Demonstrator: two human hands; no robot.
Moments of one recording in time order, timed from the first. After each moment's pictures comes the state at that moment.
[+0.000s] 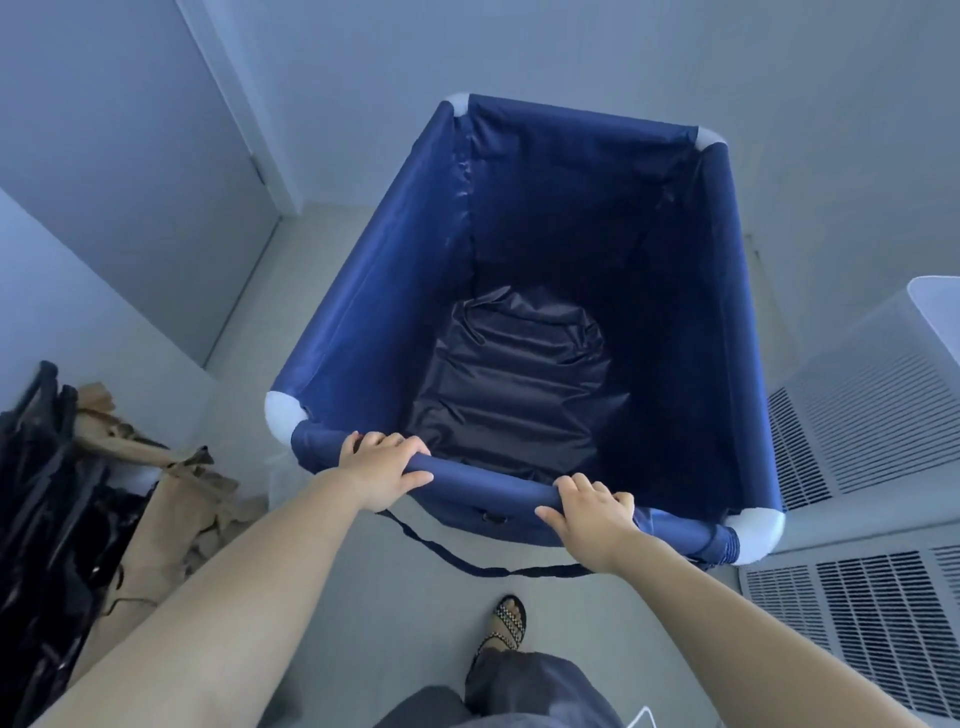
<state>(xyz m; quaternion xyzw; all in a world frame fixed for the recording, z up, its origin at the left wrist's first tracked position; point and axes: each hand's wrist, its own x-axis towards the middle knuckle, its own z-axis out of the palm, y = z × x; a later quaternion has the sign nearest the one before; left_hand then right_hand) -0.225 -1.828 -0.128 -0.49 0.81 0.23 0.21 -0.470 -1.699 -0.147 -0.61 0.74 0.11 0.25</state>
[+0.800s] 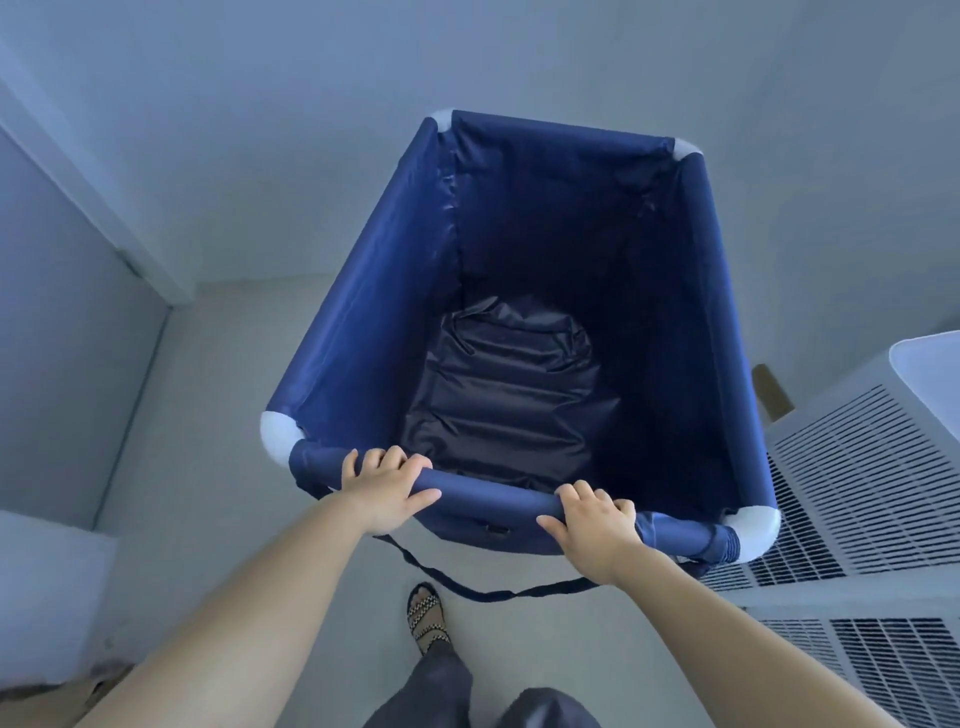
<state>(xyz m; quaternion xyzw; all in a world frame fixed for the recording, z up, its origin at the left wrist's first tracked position) -0.360 -2.078 -0.136 -0.41 0.86 0.19 0.24 -0.572 -1.907 -0.156 -0.53 0.81 0.09 0.23</state>
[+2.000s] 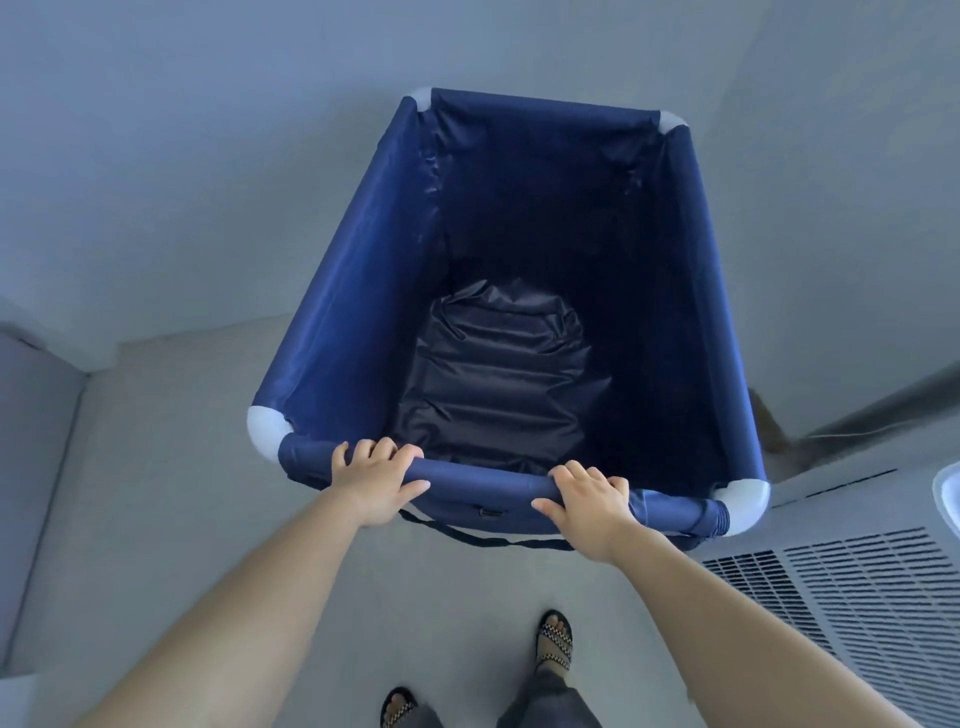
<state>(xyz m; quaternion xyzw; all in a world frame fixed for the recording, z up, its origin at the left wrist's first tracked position) -0.559 -2.280 -0.139 -0.39 0.88 0.15 0.24 -0.765 -2.098 -0.152 -0.51 0.83 0.04 0.24</state>
